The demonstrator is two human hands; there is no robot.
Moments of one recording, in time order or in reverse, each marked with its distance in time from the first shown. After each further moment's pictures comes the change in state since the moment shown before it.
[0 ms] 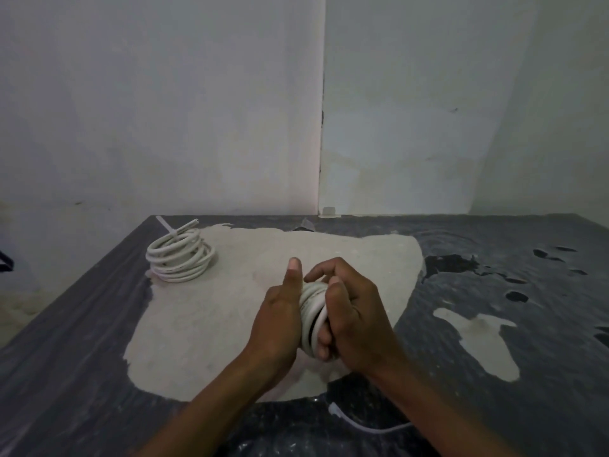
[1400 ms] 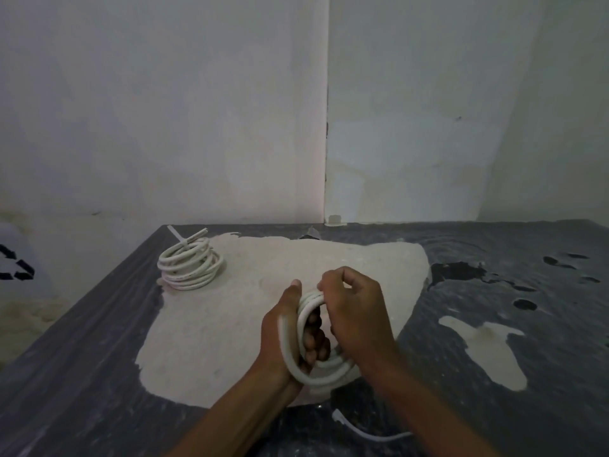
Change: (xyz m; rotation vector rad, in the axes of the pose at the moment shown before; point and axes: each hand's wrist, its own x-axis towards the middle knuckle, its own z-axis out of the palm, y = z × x) left_hand -0.008 -0.006 0.006 -0.464 0.081 -0.211; right_hand 0.008 -0.011 0.006 0.000 0.146 0.264
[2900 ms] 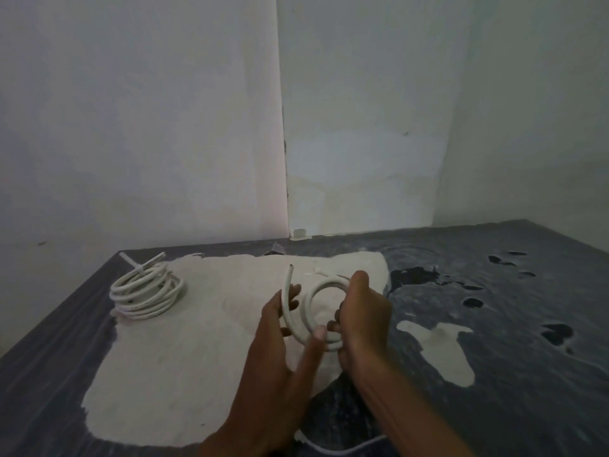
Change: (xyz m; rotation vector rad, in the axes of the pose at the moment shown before) left_hand -0.017 -0.021 0.013 0.778 -0.139 0.604; right_hand 0.011 -0.012 -0.032 0.308 0.507 0.492
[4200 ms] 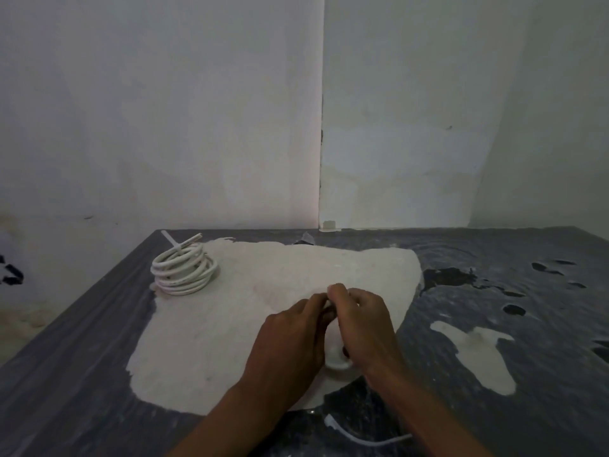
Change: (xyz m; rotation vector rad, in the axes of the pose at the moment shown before) left_hand 0.020 -0.018 -0.023 0.664 -0.149 0.260; right_hand -0.004 0.031 0.005 -0.434 -0.355 -0.292
